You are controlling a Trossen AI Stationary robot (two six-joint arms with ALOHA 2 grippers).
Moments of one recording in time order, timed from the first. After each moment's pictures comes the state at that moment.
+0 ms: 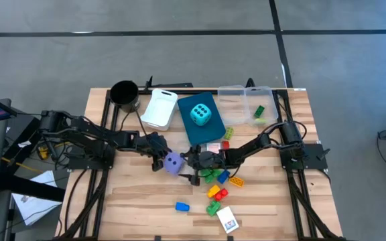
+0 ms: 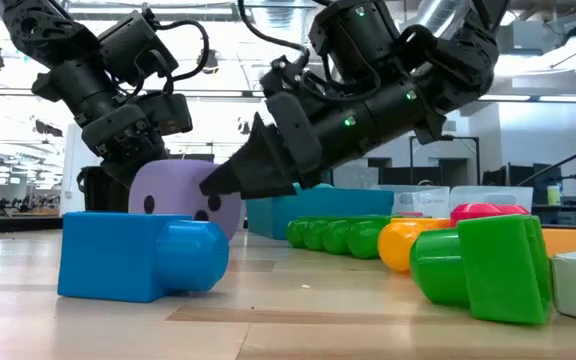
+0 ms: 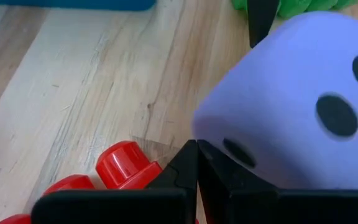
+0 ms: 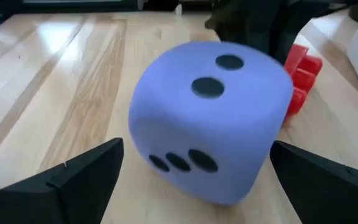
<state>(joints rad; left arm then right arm) 0.00 1.37 0.46 0.05 -0.06 -0.25 0.17 2.08 1.01 0.64 0.18 0.11</state>
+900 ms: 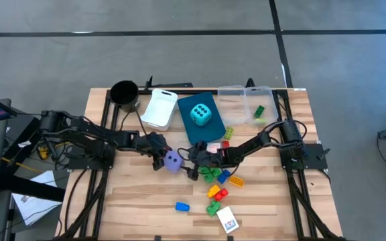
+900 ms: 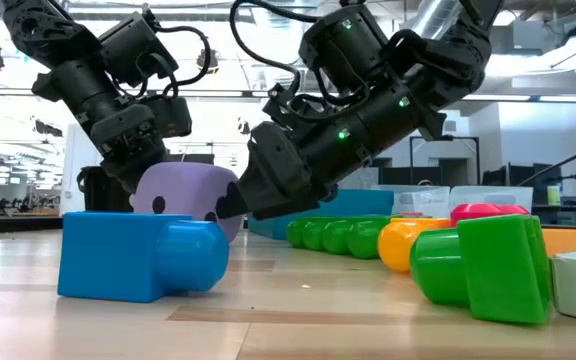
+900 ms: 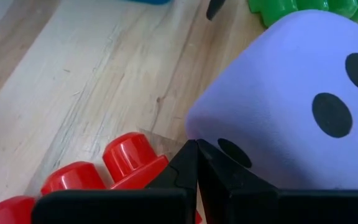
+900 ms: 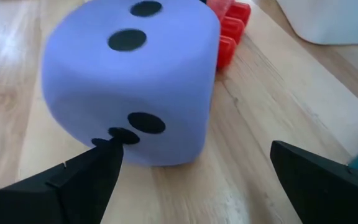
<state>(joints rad) -0.01 1.36 0.46 0.04 -0.07 -0.35 0.14 2.08 1.03 0.45 0.36 0.27</state>
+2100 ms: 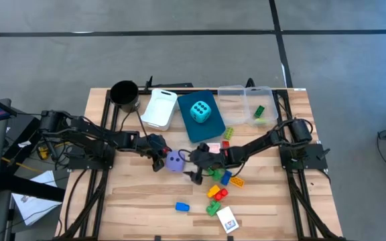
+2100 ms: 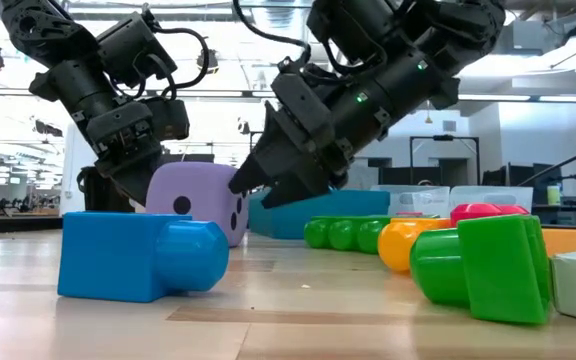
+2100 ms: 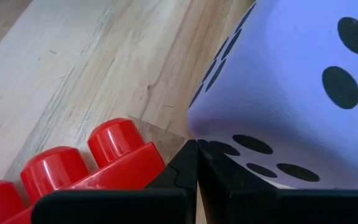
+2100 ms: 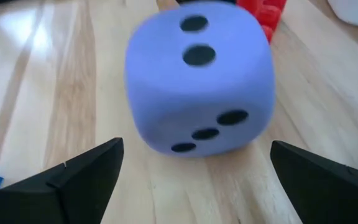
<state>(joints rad) -0.01 1.37 0.46 0.02 -0.06 -0.40 0.19 1.97 1.03 0.30 0.24 0.36</state>
